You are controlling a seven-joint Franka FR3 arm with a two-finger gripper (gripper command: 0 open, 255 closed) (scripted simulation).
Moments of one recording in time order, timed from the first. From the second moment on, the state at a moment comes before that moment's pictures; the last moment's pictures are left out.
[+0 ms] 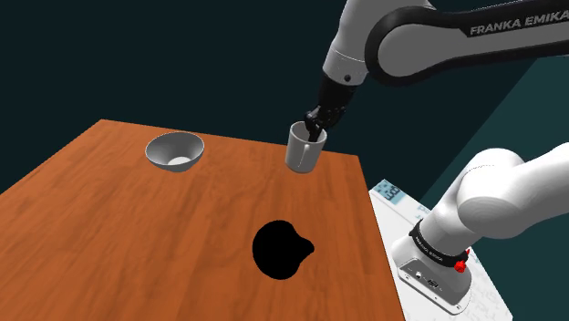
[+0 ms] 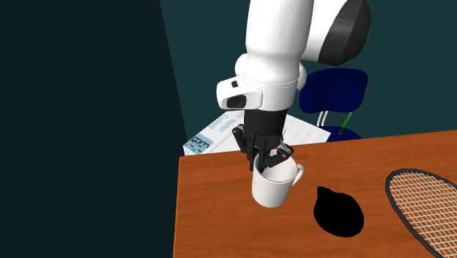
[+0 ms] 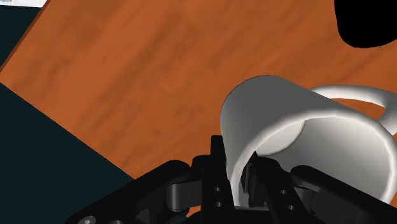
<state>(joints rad) 0.15 -0.62 0.28 -2.57 0.20 2.08 0.32</state>
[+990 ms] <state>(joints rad) 0.30 -0.68 0.58 -2.48 0.34 1.99 0.69</state>
